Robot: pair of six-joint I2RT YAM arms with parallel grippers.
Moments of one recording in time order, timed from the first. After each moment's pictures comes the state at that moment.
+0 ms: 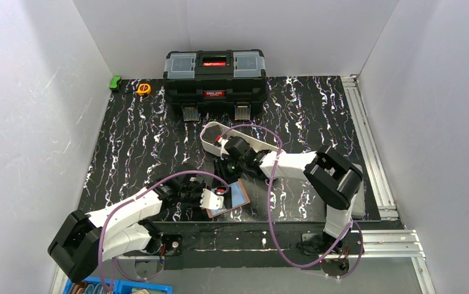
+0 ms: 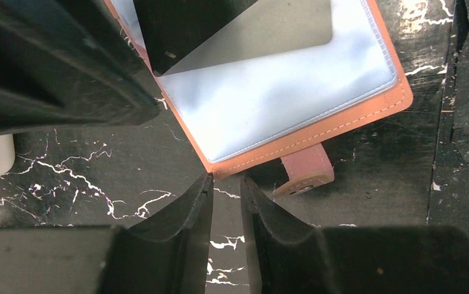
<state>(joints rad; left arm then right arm) -0.70 1.03 0.42 -0.41 0.23 1.07 0.95 1.83 1.06 -0.01 -0.36 0.56</state>
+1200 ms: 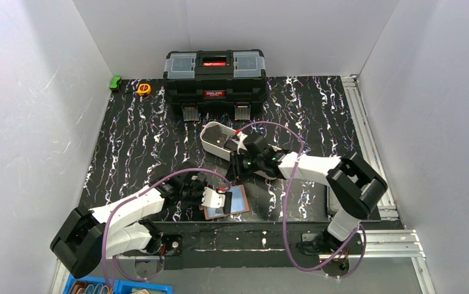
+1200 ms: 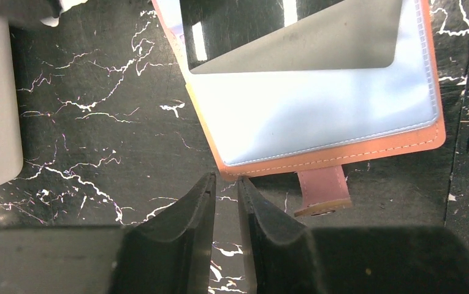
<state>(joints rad) -0.70 1.08 0.43 -0.37 0.23 1.08 0.87 1.69 0.94 0.00 -0.38 0.63</state>
